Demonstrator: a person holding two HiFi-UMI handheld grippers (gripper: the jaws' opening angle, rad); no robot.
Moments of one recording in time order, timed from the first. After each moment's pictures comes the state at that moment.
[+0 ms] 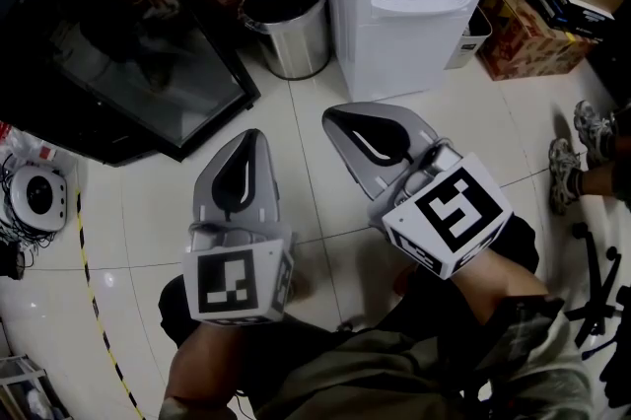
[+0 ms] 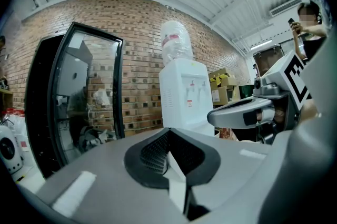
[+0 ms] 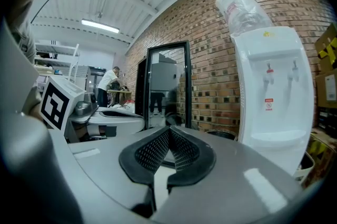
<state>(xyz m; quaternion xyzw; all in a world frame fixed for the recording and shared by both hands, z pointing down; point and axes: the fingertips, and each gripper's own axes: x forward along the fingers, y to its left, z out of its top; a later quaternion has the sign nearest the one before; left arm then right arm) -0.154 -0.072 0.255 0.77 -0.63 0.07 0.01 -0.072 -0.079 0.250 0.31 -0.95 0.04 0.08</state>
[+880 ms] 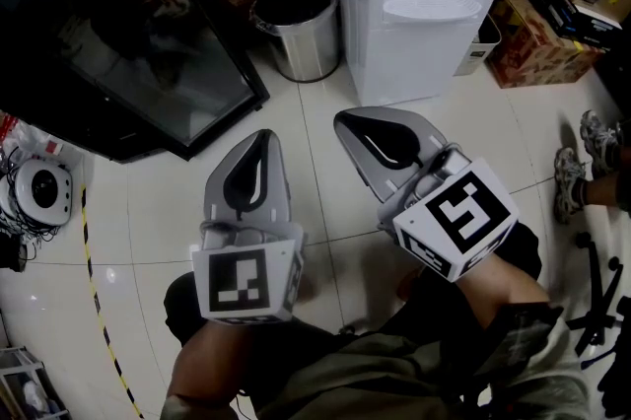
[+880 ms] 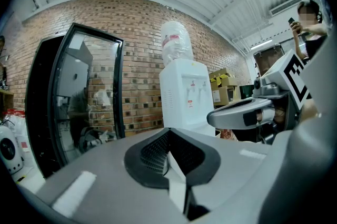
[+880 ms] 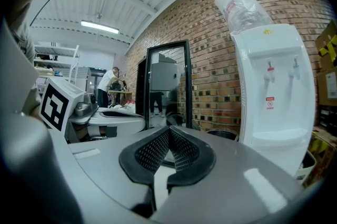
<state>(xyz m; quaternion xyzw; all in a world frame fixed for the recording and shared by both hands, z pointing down) -0.150 -0.073 0.254 0.77 -0.63 0.07 0.01 -0.073 -0.081 0.252 0.31 -0.95 0.04 0.08</state>
